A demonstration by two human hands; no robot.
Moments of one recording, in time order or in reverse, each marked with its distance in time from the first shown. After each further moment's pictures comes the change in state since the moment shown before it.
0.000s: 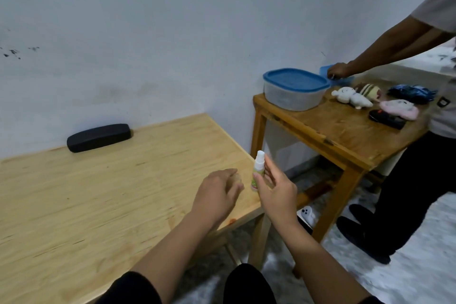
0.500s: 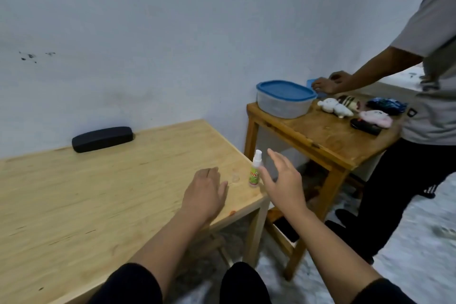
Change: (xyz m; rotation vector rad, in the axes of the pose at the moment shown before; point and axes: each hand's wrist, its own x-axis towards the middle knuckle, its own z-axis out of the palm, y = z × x) left_hand -0.017 -0.008 -0.027 0.217 -0.053 -0.038; right_hand -0.004 -0.029 -0.031 -0.384 -0.041 -0.158
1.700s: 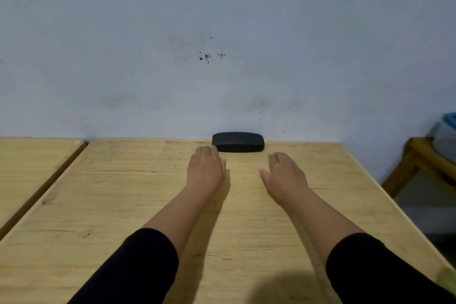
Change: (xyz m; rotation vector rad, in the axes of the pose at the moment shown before) left_hand 0.039 -0.247 -0.142 0.392 0.169 -0.481; right_hand 0.094 -0.199 0.240 -0.358 -0.515 -0.393
